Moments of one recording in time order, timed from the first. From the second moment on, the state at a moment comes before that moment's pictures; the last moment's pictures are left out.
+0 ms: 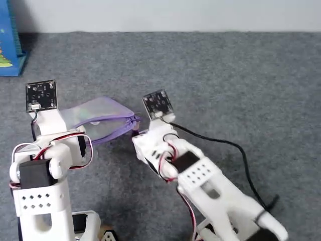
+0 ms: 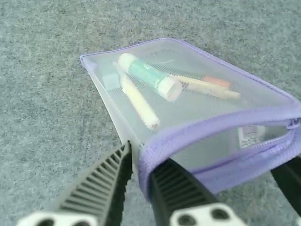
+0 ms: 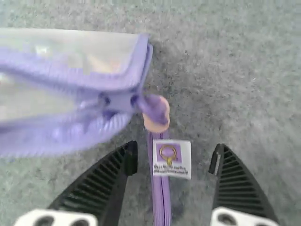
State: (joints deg) left arm -11.0 -53.0 36.4 84.9 9.0; right arm -38.9 -28.5 53.3 25.0 -13.6
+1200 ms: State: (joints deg) left arm -11.0 -53.0 36.4 84.9 9.0; right arm -36.2 -45.5 59.7 31.6 -5.3
